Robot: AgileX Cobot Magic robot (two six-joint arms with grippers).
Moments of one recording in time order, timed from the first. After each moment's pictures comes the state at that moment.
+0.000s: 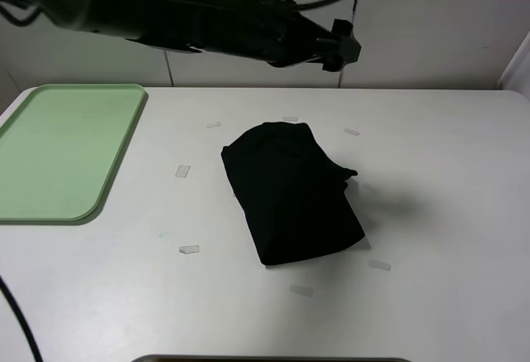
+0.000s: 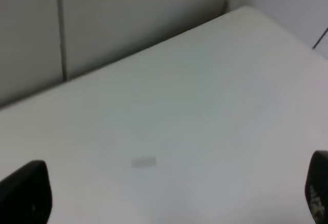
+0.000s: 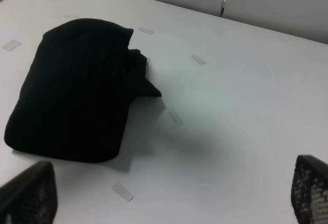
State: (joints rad) left arm -0.68 1.90 -1.32 -1.68 -0.01 1.49; right arm 0.34 -0.01 -0.49 0.03 1.03 -0.04
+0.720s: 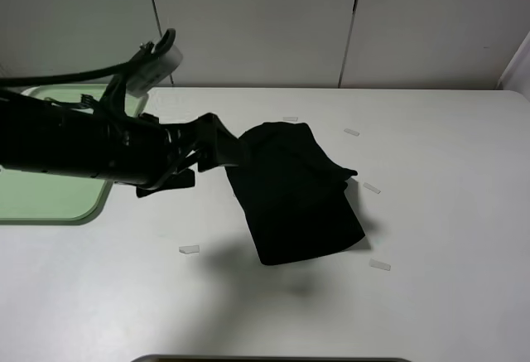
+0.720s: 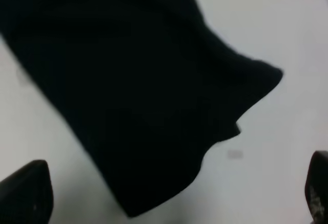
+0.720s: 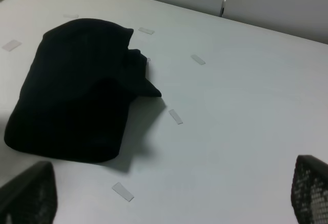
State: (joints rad) left arm -0.54 1.45 -0.56 -1.73 0.22 1.12; right arm 0.34 -0.01 -0.49 0.03 1.03 -0.04
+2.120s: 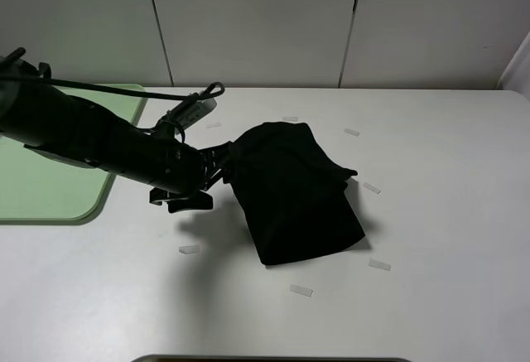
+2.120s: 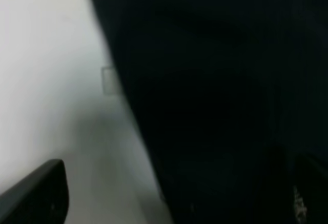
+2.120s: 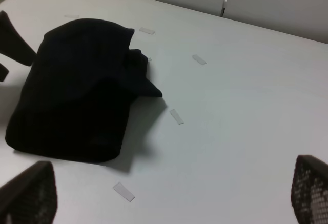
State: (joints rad) left arm -0.46 1.90 -0.76 -1.73 0.29 1.09; right arm 0.34 -0.01 -0.49 0.03 1.03 -0.04
